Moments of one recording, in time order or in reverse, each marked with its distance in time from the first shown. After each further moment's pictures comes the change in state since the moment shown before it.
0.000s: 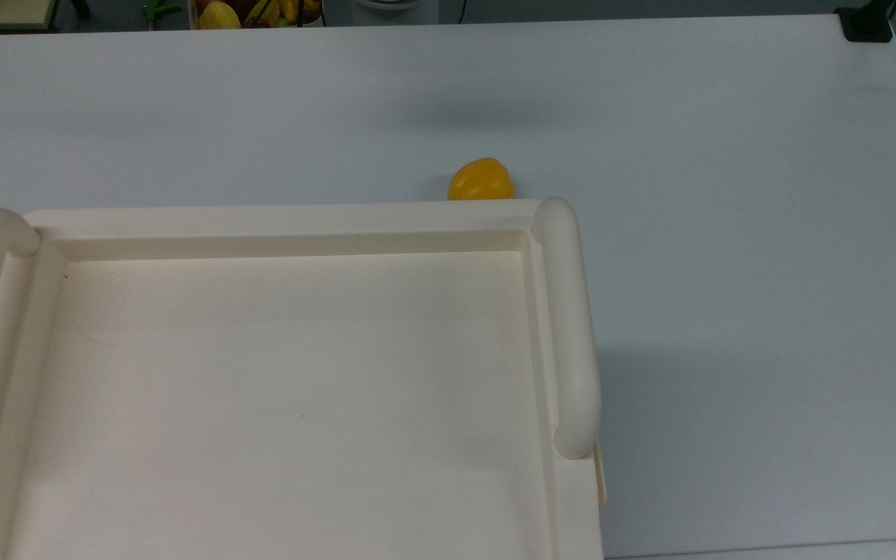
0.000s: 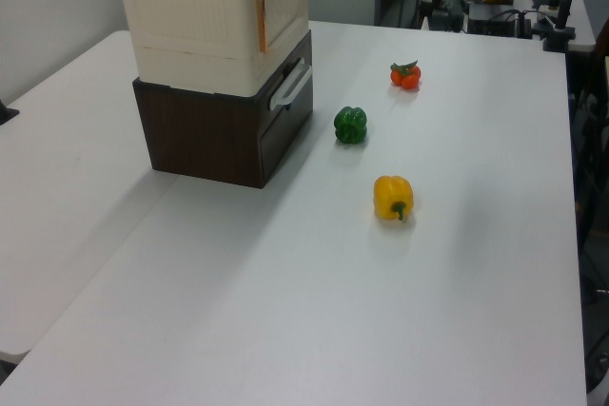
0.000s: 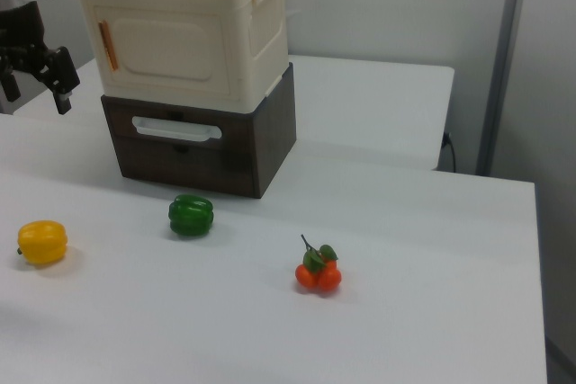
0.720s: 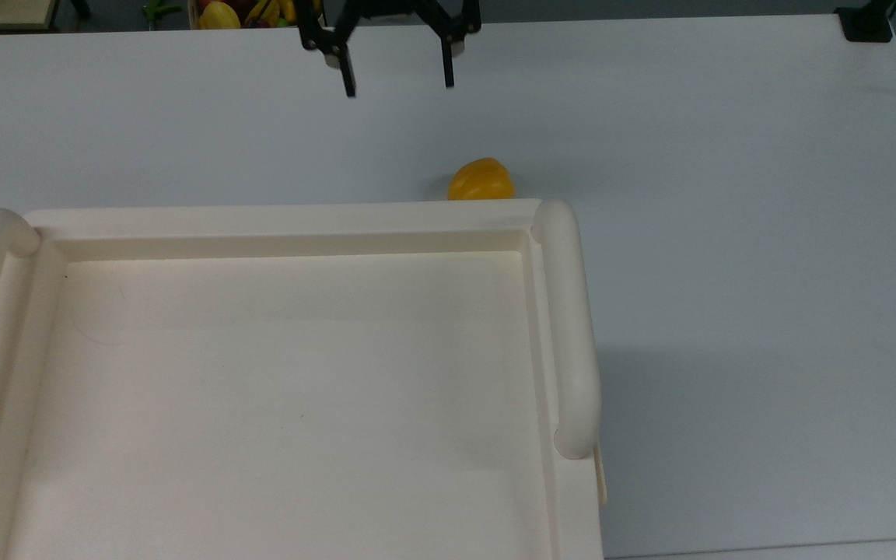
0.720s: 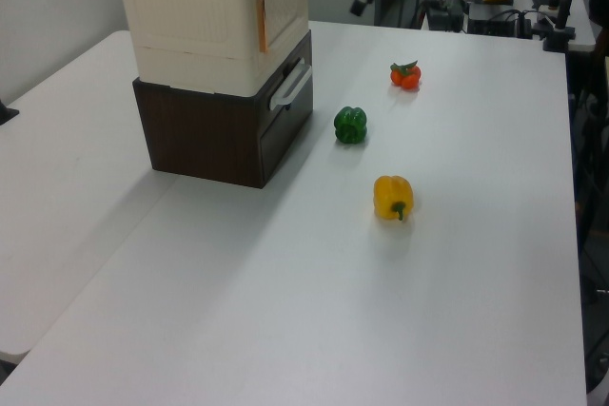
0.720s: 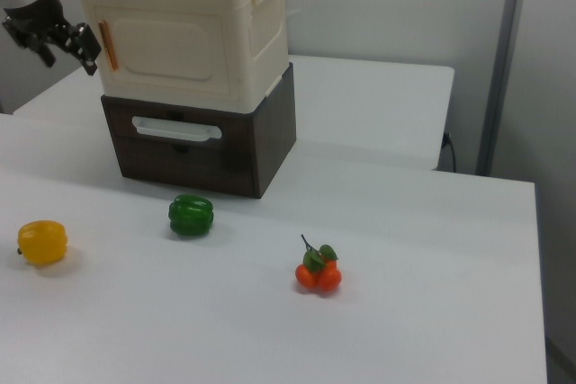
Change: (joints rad) arm 0.012 0.106 0.050 0.011 0.008 0.453 0.001
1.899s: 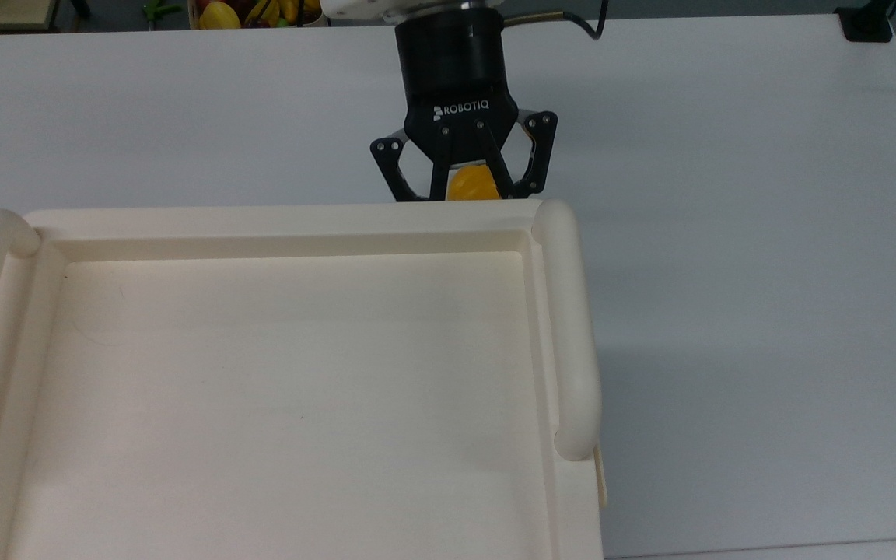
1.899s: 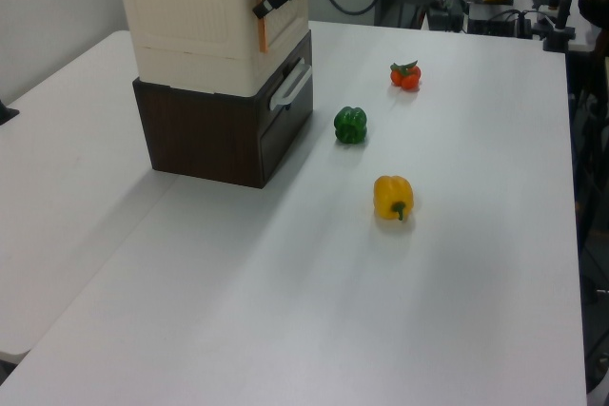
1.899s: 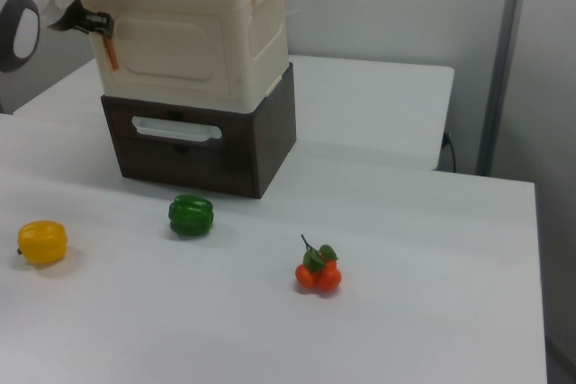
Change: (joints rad) arm 0.042 0.273 0.046 0.082 0.004 0.692 0.001
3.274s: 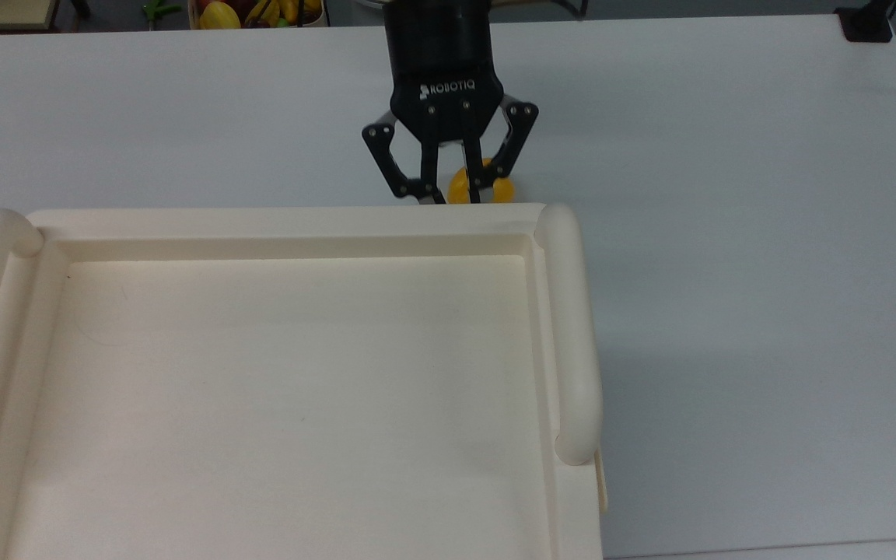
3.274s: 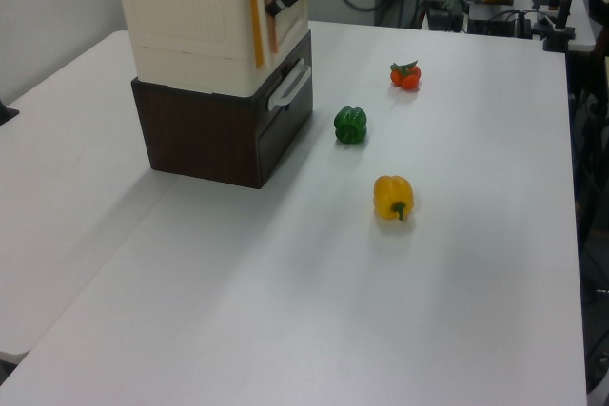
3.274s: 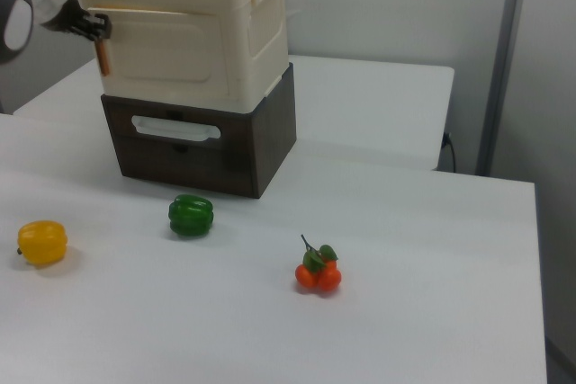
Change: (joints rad) arm -0.013 -0.081 -0.005 -0.055 -0.026 -0.114 -0.017
